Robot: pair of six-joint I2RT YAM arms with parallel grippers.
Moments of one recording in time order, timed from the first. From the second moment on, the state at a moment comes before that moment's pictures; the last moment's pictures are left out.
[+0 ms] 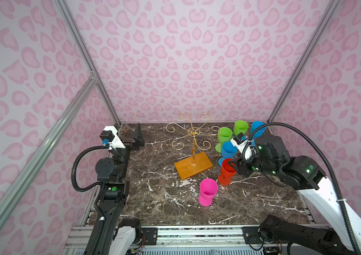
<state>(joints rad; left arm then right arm) -0.02 0.79 0.73 0.45 0.07 -0.16 0.63 1.04 1.45 -1.09 -0.01 0.00</state>
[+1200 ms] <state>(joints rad) -0.02 1.05 0.12 0.86 -0.05 -0.03 0.06 1.07 0.42 0.28 0.26 0.06</state>
